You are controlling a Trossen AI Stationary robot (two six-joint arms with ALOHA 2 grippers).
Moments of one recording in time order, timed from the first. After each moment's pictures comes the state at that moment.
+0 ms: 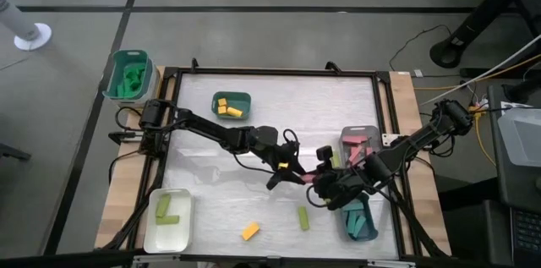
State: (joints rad) left arm -0.07 1.95 1.17 0.59 0.43 -0.28; right arm 0.58 1.47 1.18 -0.68 0.50 0.04
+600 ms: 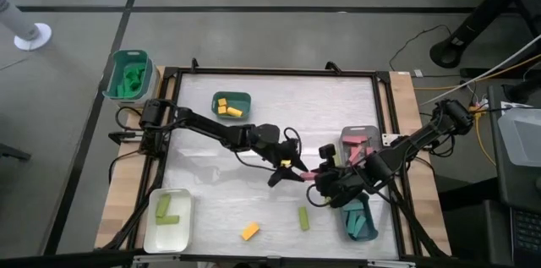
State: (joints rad) left arm -0.06 1.95 1.18 0.53 0.42 -0.25; right arm 0.58 1.47 1.18 -0.76 0.50 0.06
